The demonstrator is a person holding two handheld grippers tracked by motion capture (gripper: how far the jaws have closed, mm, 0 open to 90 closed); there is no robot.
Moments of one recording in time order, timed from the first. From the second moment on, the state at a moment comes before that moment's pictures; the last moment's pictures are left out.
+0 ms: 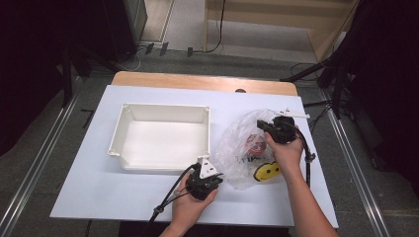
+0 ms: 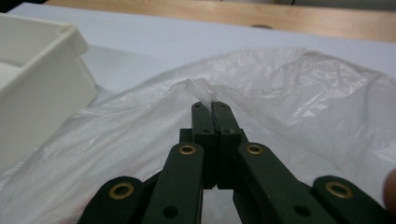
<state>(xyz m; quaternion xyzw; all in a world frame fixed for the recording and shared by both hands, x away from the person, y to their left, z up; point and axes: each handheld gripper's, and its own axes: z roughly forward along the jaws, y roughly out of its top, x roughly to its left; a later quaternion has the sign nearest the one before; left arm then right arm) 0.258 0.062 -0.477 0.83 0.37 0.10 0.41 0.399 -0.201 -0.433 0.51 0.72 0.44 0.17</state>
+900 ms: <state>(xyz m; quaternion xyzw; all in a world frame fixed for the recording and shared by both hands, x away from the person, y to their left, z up) 0.258 0.064 -0.476 0.83 0.37 0.10 0.41 0.352 -0.238 -0.439 0.52 0.69 0.46 0.20</state>
